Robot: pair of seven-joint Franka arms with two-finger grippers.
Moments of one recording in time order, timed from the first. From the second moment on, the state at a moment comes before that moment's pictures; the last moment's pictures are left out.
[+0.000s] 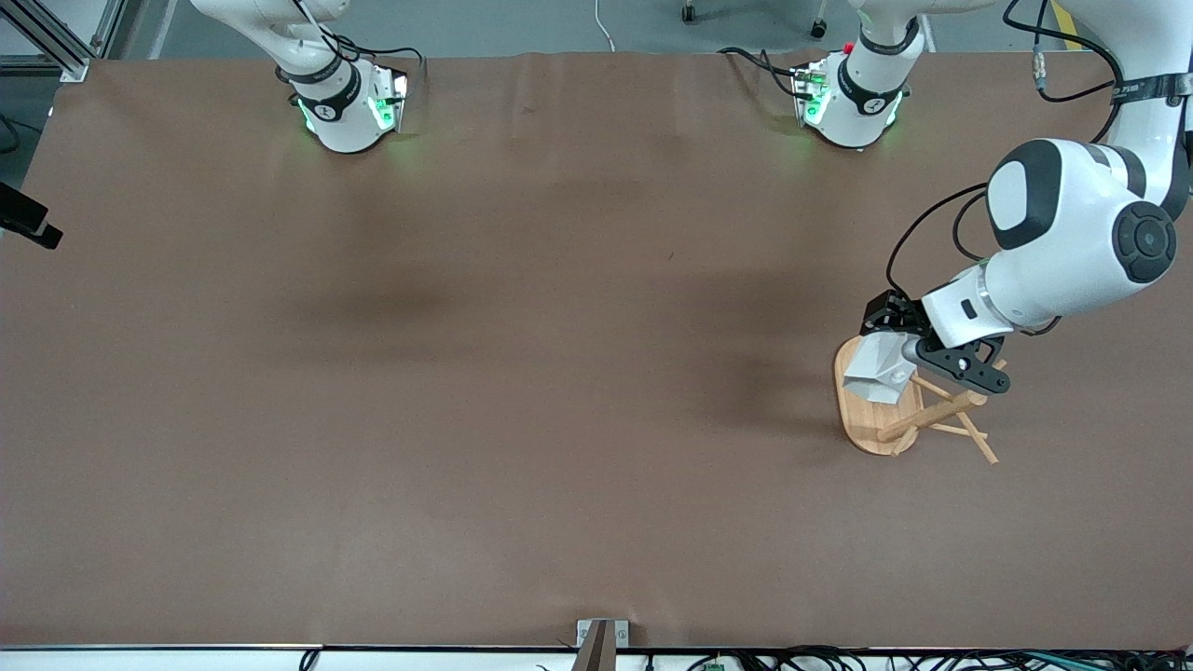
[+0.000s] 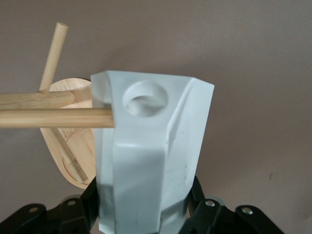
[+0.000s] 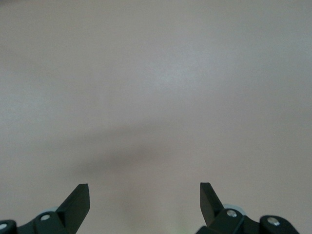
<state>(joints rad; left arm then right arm) 0.03 0.19 -0.15 -1.90 -0.22 2.03 0.36 -0.05 0.01 -0.09 -1.46 -0.02 1.48 0.03</state>
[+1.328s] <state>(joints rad) 0.03 0.16 -0.11 -1.83 -0.24 2.05 0.09 -0.05 0.01 -0.09 -1.46 -0.02 1.48 0.03</state>
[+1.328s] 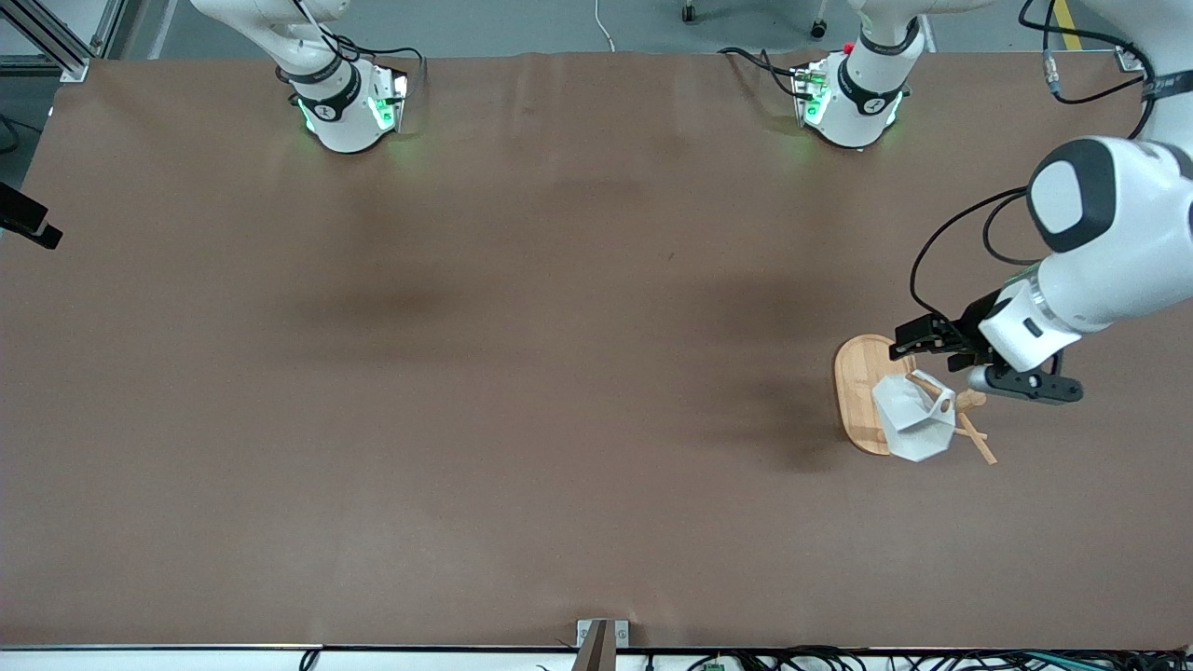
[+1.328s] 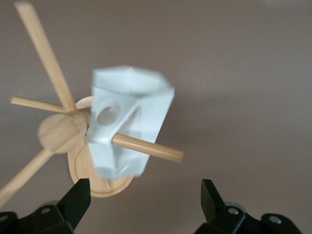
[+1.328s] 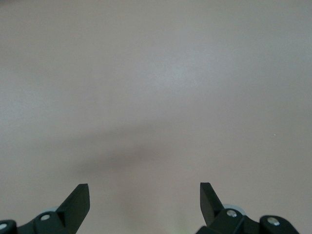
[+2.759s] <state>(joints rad) 0.01 -0.04 -0.13 -1.57 0.03 1.55 -0.14 -0.05 0.01 -0.09 -1.46 -0.02 1.48 0.03</state>
